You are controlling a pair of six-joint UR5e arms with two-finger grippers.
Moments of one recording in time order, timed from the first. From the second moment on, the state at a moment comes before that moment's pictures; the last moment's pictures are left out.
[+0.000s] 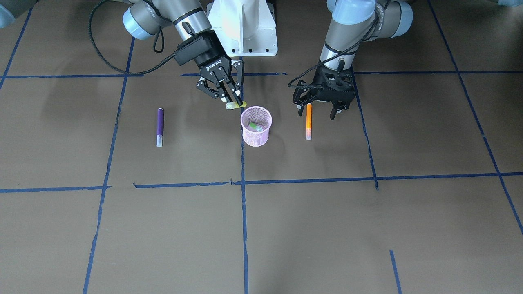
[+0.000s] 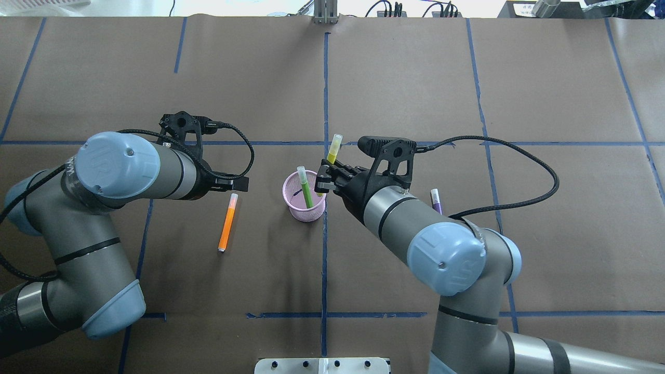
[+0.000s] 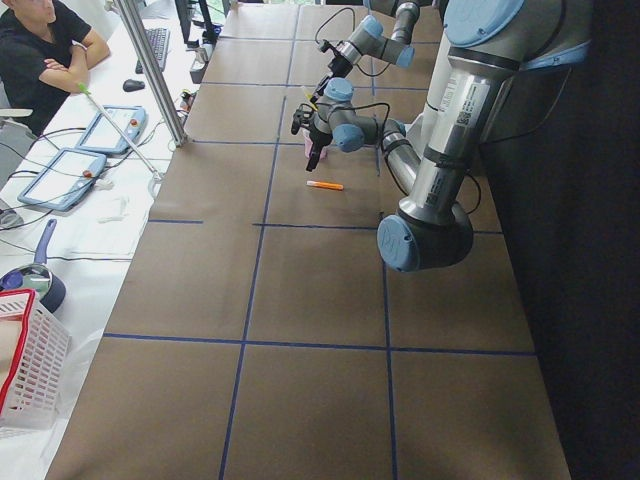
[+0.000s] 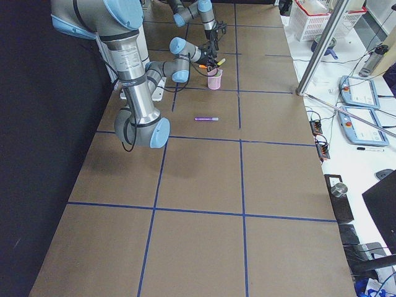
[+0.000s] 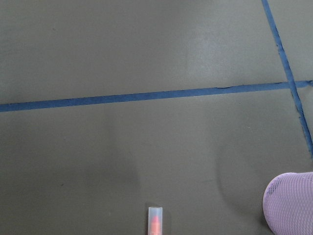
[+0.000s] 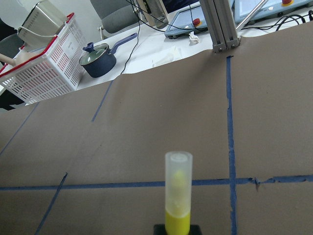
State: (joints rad) left arm -0.56 -1.95 -1.92 -1.78 -1.70 -1.12; right arm 0.30 -1.05 1.82 -0.93 1.12 1.27
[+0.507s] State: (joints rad) left arm -0.56 -1.94 -1.93 -1.78 -1.70 -1.12; right arm 0.28 -0.97 1.71 -0.96 0.99 1.27
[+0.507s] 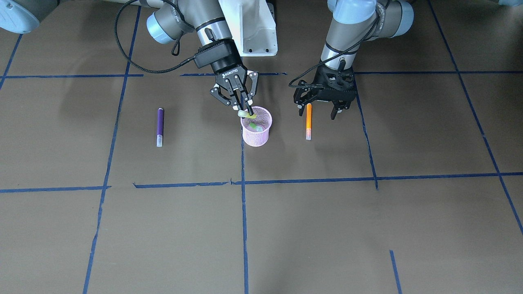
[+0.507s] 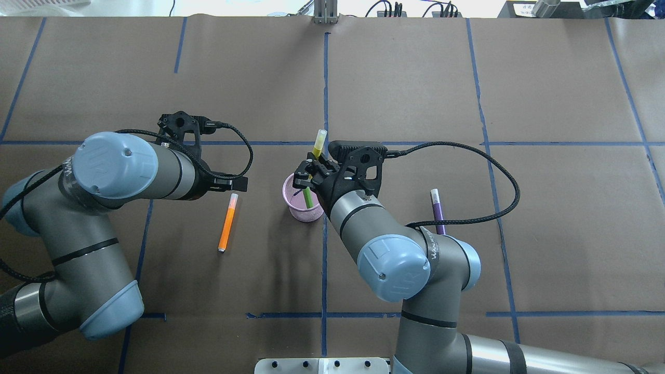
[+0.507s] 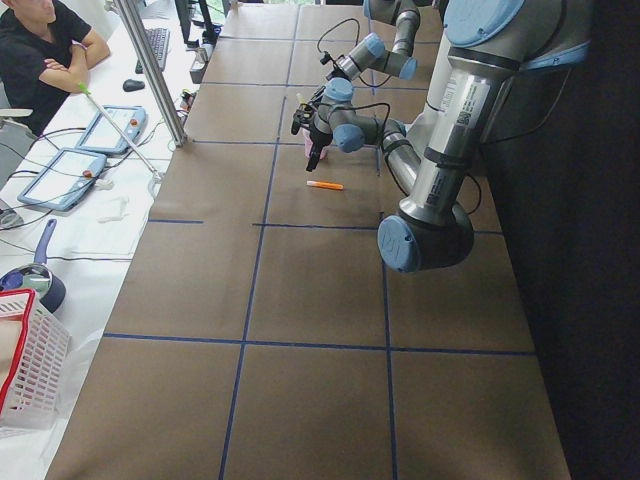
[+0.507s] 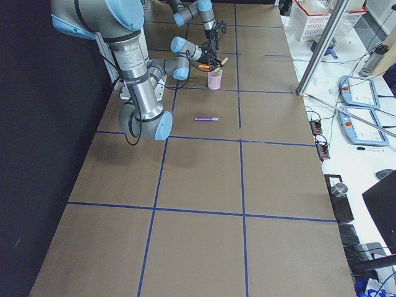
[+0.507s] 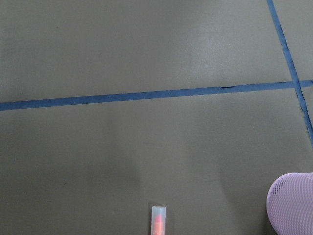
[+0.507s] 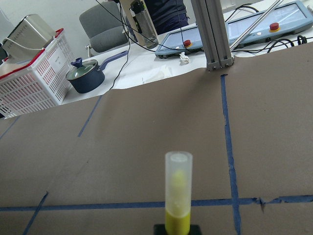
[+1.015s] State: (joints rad) left arm -0.55 -1.95 -1.91 -1.79 -1.70 -1.12; right arm 0.27 -0.98 1.72 -0.96 0.99 1.27
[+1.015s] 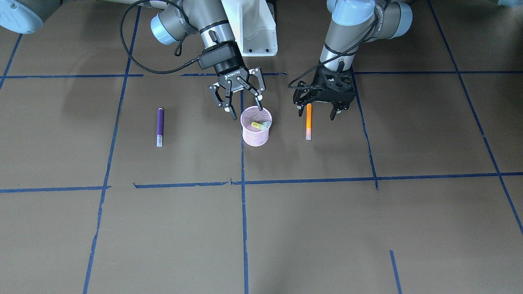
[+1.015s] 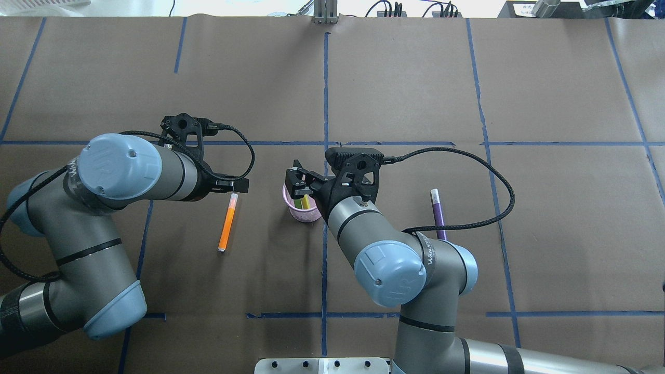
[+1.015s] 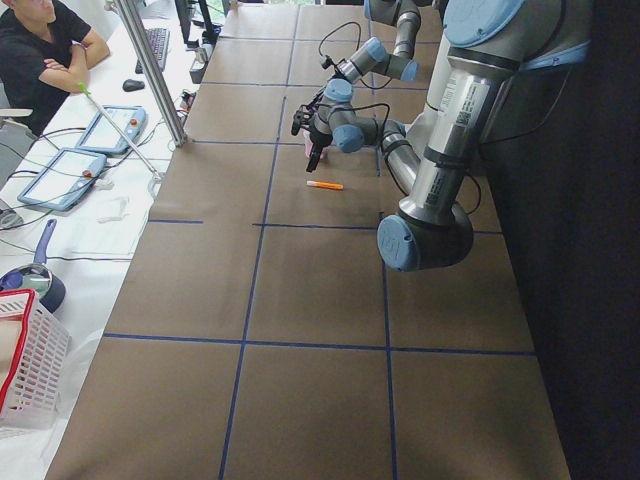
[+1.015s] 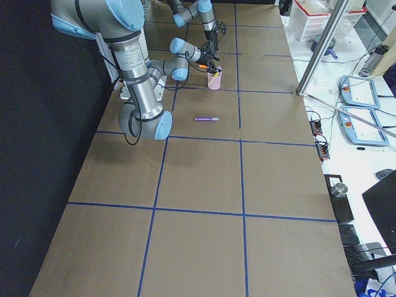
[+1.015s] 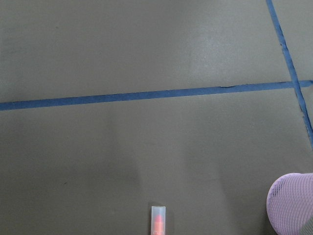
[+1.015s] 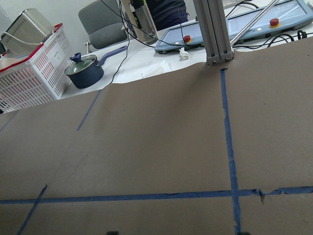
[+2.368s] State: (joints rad) left arm -0.55 -2.02 -1.68 -1.78 -1.89 -1.11; right arm 0.66 -1.08 1.99 -1.38 1.71 1.24
